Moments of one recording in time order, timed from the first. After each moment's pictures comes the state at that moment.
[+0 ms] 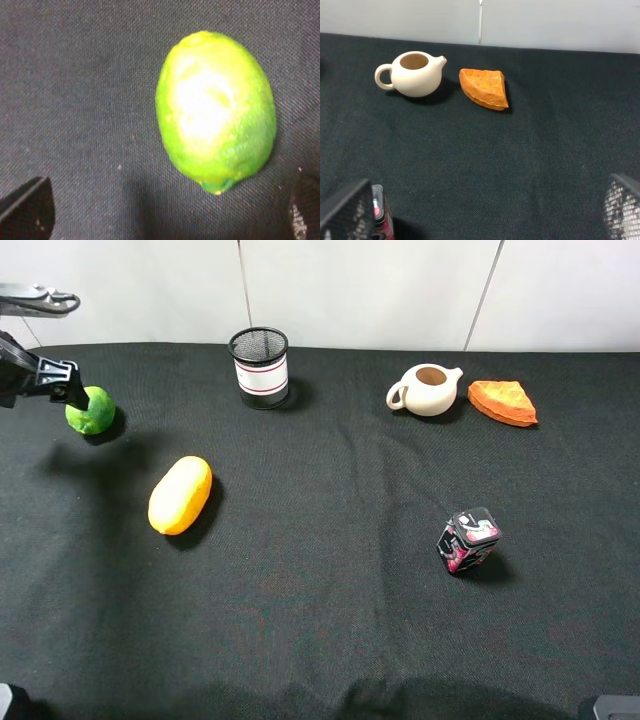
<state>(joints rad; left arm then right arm) 0.16 1.81 -0.97 -0.13 0.25 0.23 0.02 -0.01 -0.50 0.08 1.02 -0.07</state>
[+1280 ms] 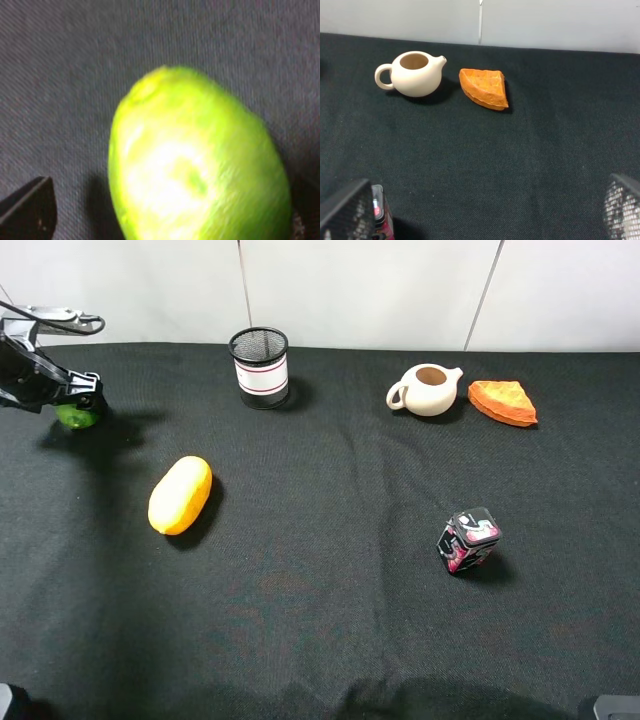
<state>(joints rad) 0.16 2.02 -1.09 -0.13 0.12 0.23 0.02 -0.01 -0.50 0.08 1.02 -0.07</state>
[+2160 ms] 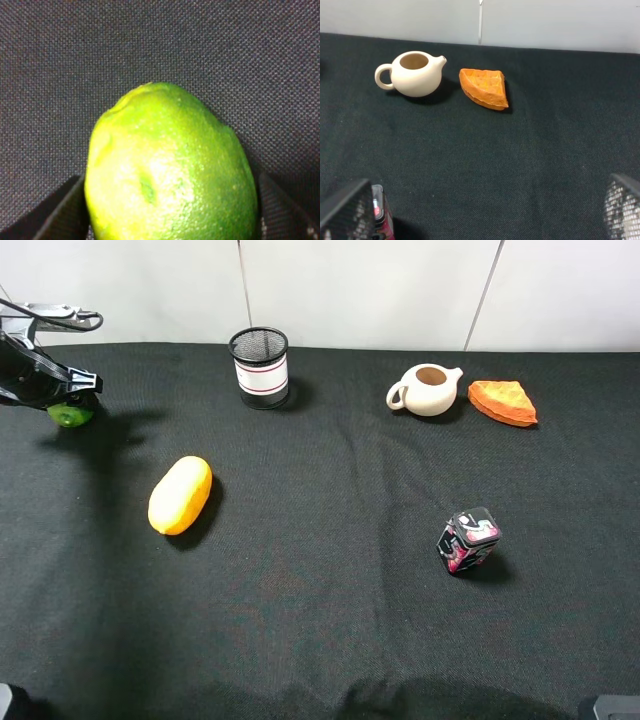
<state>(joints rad) 0.16 2.02 -1.09 -0.13 0.11 0.20 0.02 -0.01 -0.50 0.08 1.02 -0.07</state>
